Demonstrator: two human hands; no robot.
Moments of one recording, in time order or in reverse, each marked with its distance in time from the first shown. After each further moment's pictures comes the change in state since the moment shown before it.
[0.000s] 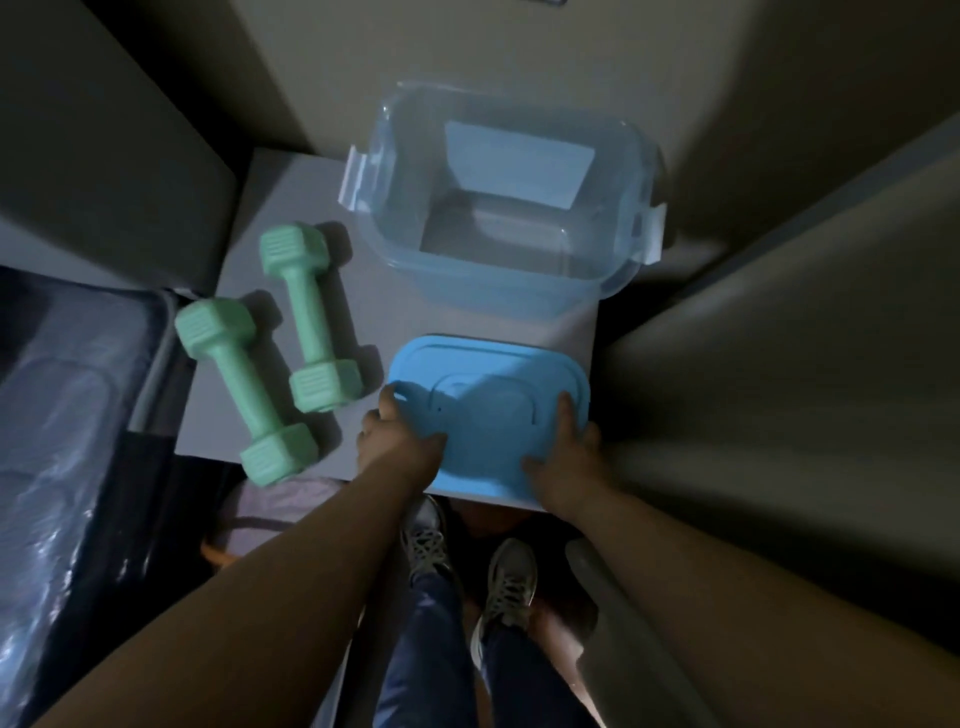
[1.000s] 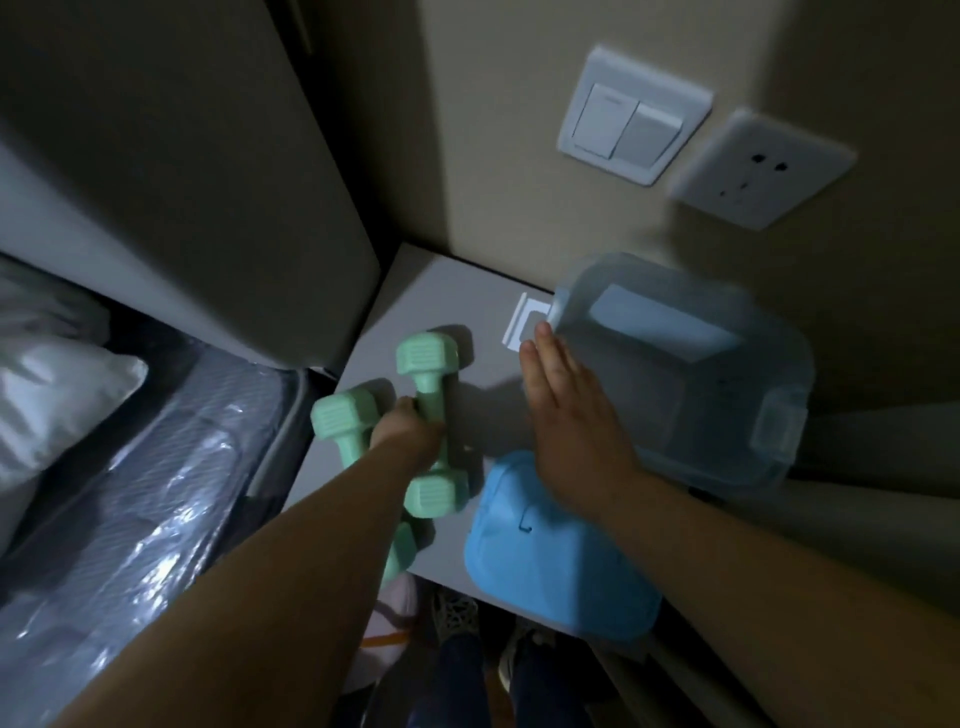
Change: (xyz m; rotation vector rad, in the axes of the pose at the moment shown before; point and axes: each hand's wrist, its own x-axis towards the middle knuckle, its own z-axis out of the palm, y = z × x) left_hand 0.107 0.006 -0.142 -0.087 -0.047 -0.070; right_hand -0.005 -0.217 -0.083 -0.539 0.308 -0.863
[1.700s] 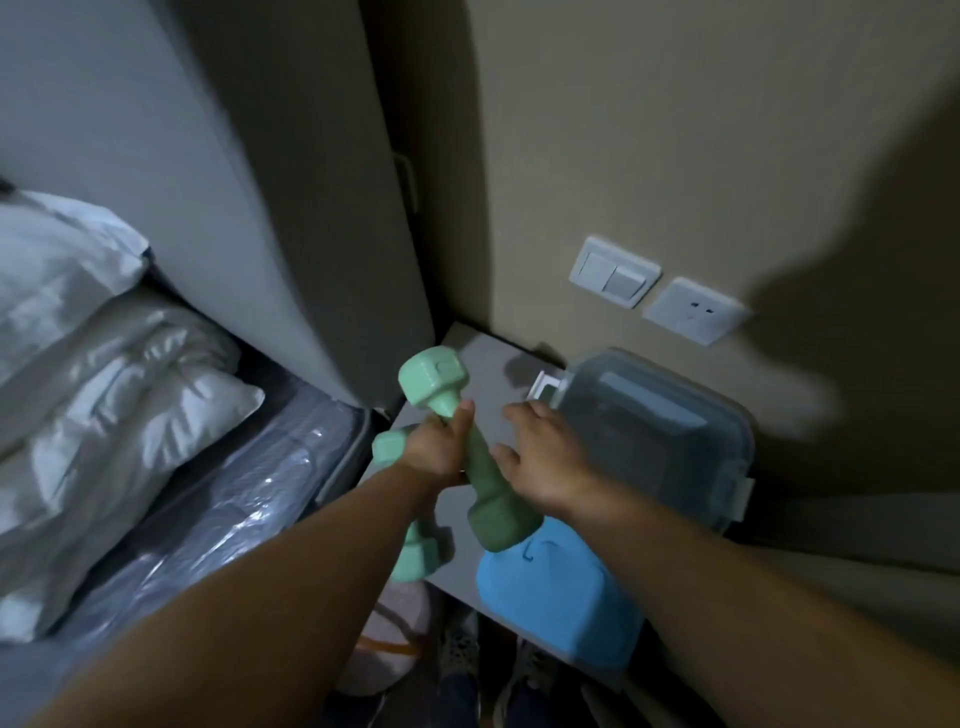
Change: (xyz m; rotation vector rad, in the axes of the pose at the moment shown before) left_hand -0.124 0.054 -0.085 -0.763 -0.015 0.002; right_hand 0.007 -0.061 -0.091 0.295 -0.220 0.111
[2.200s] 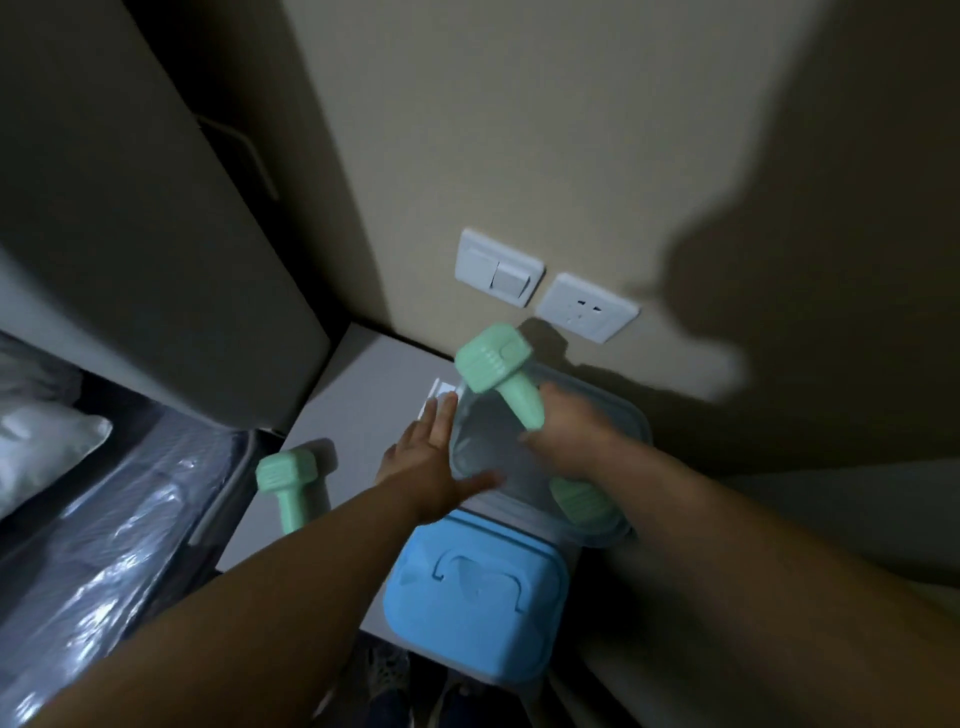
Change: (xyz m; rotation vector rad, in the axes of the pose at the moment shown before) left_hand 0.027 -0.002 0.093 0.899 -0.218 0.395; right_hand 0.006 0.103 -0.082 -0.010 -0.042 0.340
